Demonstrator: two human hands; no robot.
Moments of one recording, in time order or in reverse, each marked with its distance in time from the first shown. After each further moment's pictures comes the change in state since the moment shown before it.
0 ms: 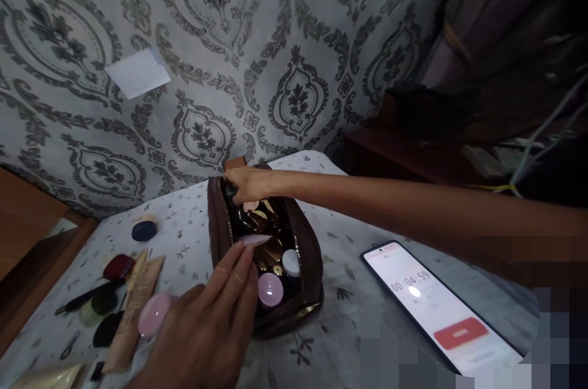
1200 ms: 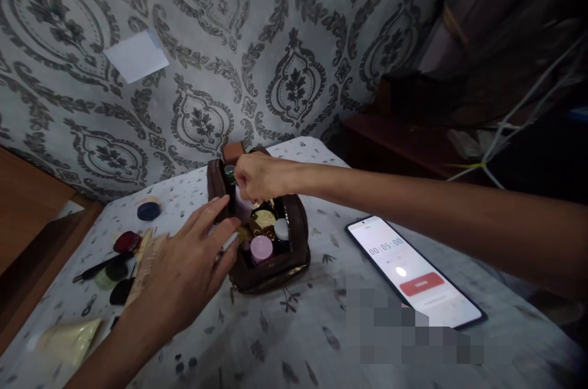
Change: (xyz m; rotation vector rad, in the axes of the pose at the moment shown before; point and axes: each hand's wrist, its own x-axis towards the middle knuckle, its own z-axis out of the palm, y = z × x) left_hand -0.001 -0.018 -0.002 -0.331 0.028 -0.325; right_hand -0.064 -0.032 -0.008 0.147 -0.024 0.116
